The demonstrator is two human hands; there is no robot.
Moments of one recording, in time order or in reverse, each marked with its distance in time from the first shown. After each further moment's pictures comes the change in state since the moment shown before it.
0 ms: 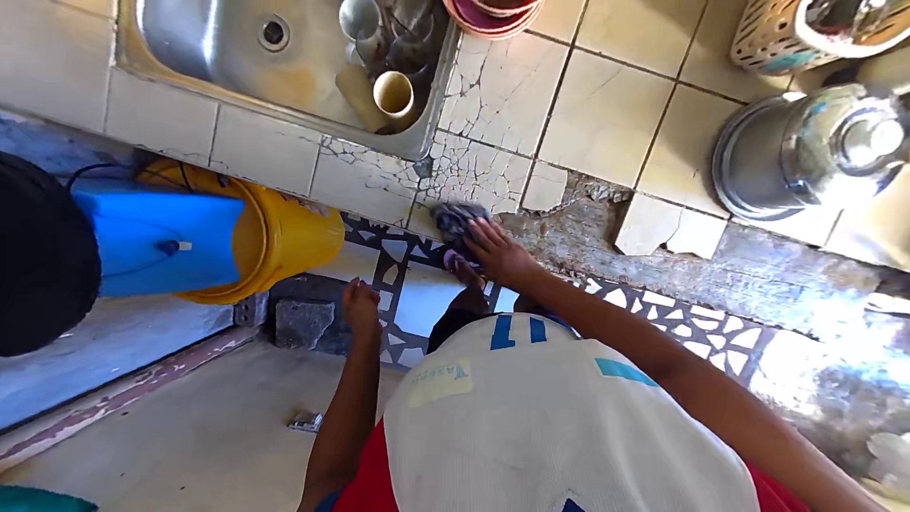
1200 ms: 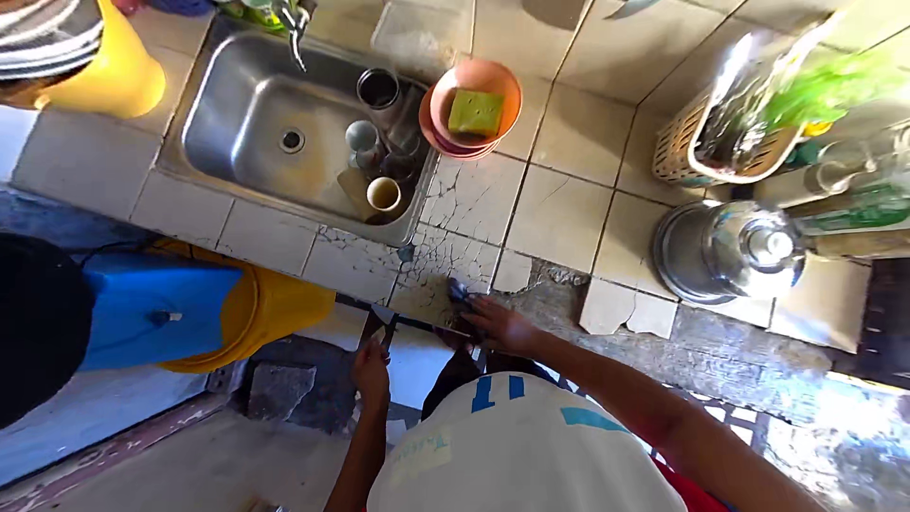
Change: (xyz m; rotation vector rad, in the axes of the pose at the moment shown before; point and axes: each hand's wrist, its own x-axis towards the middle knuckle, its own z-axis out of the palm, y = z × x) left_hand -0.041 0.021 0.066 0.078 -0.055 0.053; right_hand -0.028 0.044 -0.059 0.344 -0.012 -0.033
